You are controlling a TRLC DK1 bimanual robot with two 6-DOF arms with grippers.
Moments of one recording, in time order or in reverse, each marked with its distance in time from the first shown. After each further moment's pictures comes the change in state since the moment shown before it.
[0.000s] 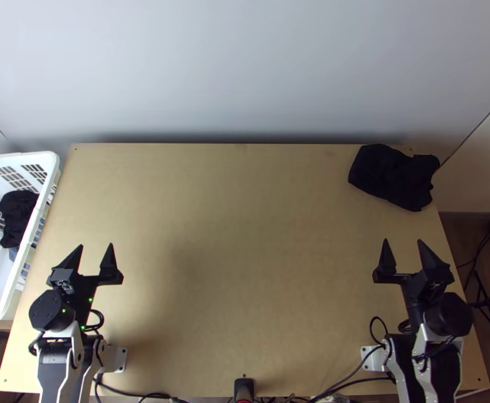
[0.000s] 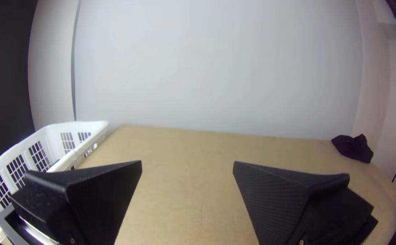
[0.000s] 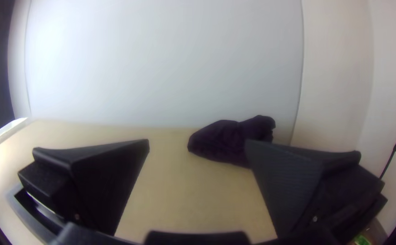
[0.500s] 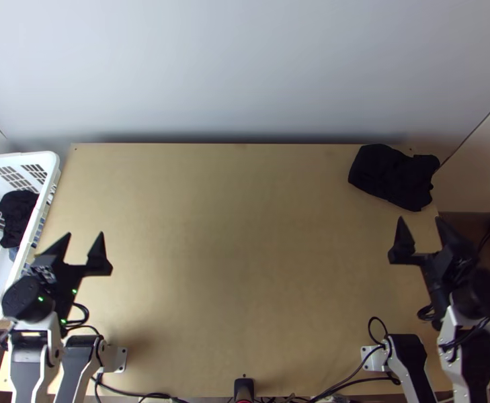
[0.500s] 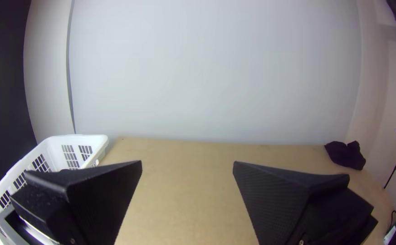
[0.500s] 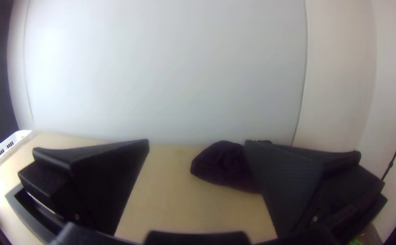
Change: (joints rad) left arm -0.011 0.222 0.325 -0.153 0.008 0.014; right arm 0.014 0.308 0.362 -0.075 0.005 0.006
